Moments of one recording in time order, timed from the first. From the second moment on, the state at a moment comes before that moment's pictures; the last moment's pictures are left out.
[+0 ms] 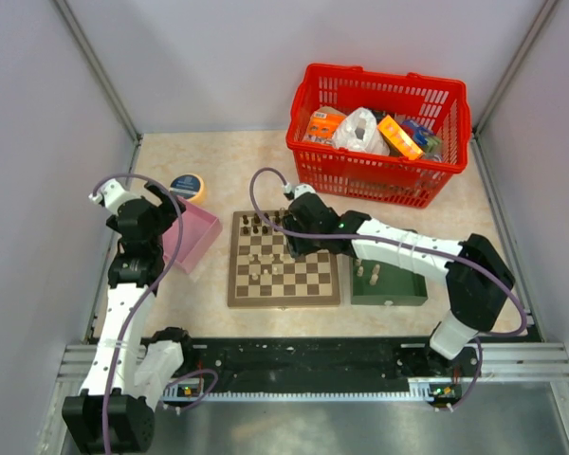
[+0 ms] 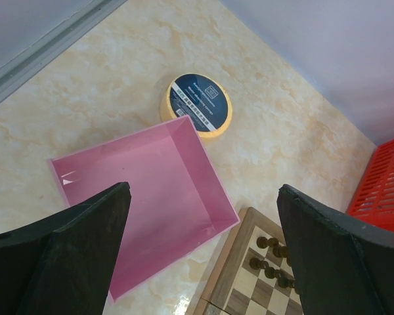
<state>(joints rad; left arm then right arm) 0.04 0.83 0.74 -0.22 -0.29 -0.60 0.92 1.64 1.22 -0.42 0.16 0.45</state>
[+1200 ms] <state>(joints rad) 0.04 0.78 0.72 -0.30 -0.49 -0.63 1.12 2.04 1.59 -0.50 0.10 0.38</state>
